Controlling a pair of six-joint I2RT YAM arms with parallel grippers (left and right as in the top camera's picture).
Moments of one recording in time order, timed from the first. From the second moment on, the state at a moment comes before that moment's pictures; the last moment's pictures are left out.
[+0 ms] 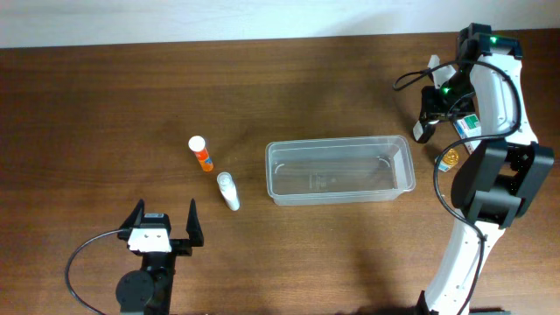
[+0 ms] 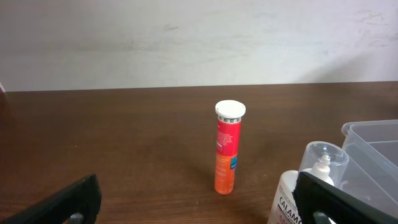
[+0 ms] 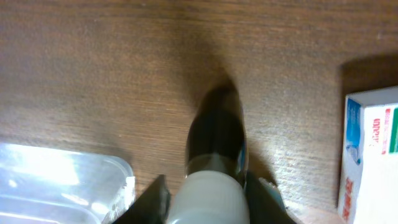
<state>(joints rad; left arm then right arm) -0.03 0.01 0.01 -0.08 0.00 0.00 -0.22 2.31 2.15 -1.37 -0.13 -0.28</state>
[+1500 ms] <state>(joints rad) -0.03 0.01 0.01 -0.08 0.00 0.00 -0.01 1.73 1.85 -1.53 -0.14 -0.05</state>
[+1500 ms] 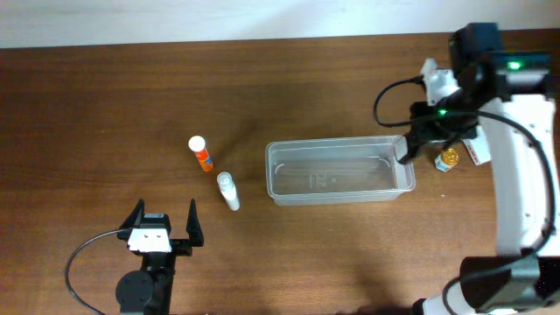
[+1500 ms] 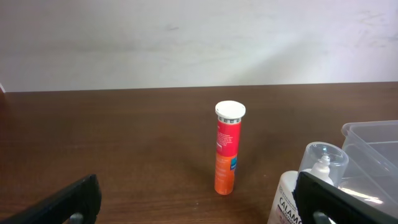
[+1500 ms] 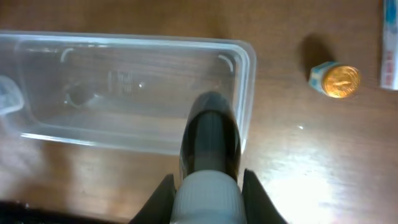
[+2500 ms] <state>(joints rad) -0.03 0.01 0.01 -0.08 0.00 0.00 -0.01 1.77 1.36 -1.01 -0.14 -0.06</state>
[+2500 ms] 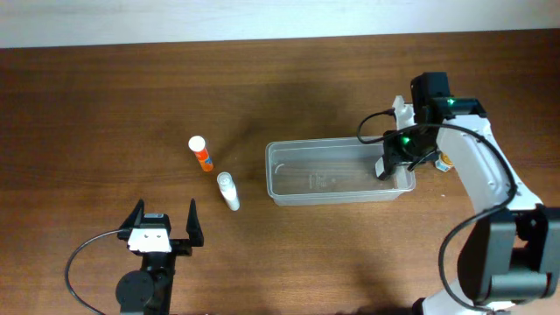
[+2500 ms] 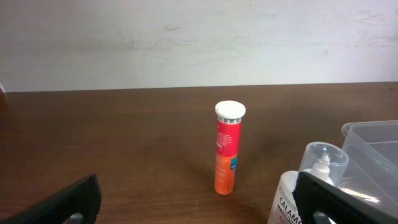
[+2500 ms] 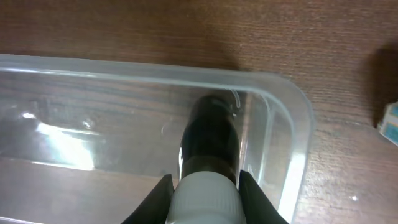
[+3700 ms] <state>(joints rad) -0.03 0.01 0.01 -0.08 0.00 0.00 -0.29 1.79 2.08 -1.39 -0.08 -0.23</state>
